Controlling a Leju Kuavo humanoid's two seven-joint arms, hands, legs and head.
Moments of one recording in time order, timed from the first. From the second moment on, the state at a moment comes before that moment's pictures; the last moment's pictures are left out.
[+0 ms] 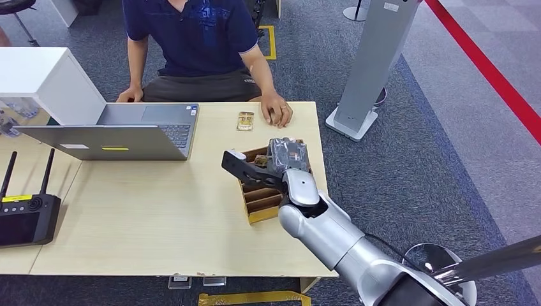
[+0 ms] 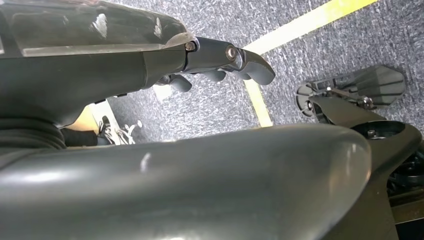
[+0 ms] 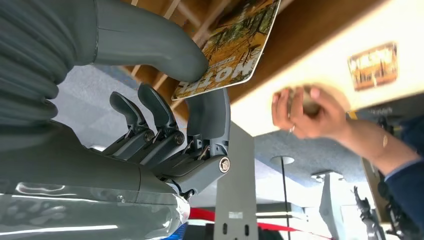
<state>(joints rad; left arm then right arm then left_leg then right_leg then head) -0.12 0.09 -1.31 -0.19 1.27 0.02 0.04 -0.72 0.13 0.87 -1.00 0.92 -0.19 0.32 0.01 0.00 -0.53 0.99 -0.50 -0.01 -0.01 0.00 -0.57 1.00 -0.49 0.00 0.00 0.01</state>
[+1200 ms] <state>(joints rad) -0.14 0.09 -1.33 -0.19 1.29 0.01 0.06 -0.97 0.24 0.83 -0.68 0.77 -0.34 0.15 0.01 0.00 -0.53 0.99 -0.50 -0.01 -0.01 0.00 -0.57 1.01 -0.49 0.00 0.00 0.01</state>
